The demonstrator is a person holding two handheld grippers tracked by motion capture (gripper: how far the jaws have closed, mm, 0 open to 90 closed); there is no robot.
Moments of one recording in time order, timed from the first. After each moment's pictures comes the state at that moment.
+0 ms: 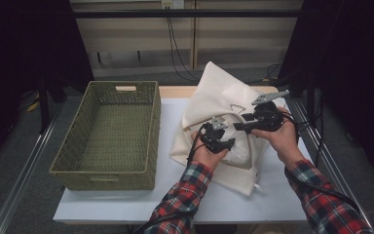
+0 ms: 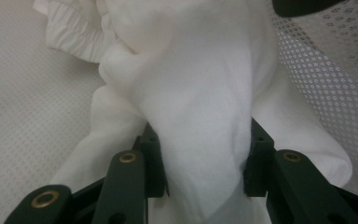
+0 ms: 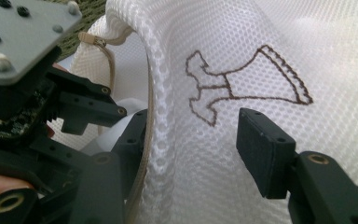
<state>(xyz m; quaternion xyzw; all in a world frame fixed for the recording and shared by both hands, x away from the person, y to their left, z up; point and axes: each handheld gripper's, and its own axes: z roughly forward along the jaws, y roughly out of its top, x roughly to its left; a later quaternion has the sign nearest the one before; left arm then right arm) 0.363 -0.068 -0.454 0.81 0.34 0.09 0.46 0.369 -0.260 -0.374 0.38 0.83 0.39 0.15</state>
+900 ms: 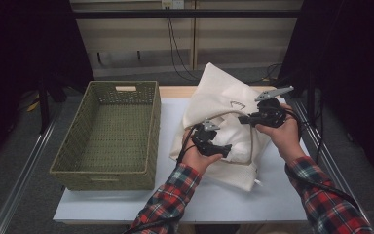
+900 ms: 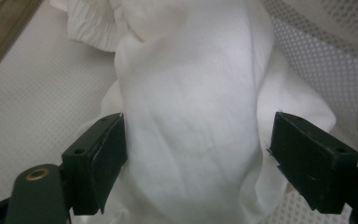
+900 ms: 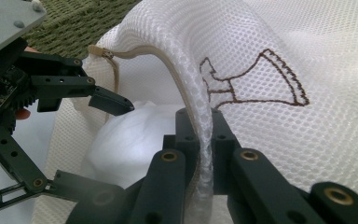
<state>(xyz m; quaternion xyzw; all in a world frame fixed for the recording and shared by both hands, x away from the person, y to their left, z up) 0.352 -0.036 -0.441 0.83 0.33 0.09 0.44 0.370 -0.262 -0.360 0.37 0.83 0.39 0.15</state>
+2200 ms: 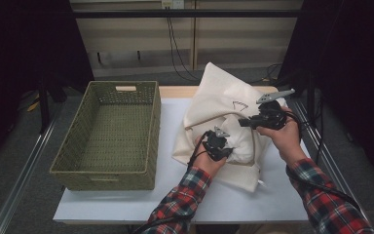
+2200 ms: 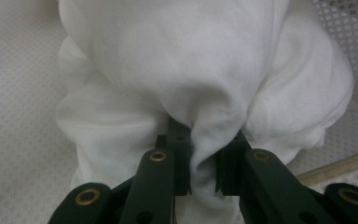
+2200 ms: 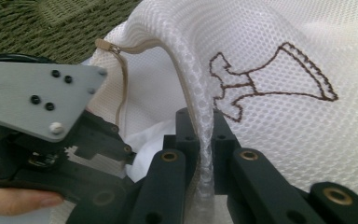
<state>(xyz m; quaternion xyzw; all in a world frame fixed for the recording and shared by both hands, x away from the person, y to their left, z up) 0.354 -0.076 -0.475 0.84 0.34 0.07 0.43 0.368 -0.268 -0.368 0.37 0.82 0.40 0.13</state>
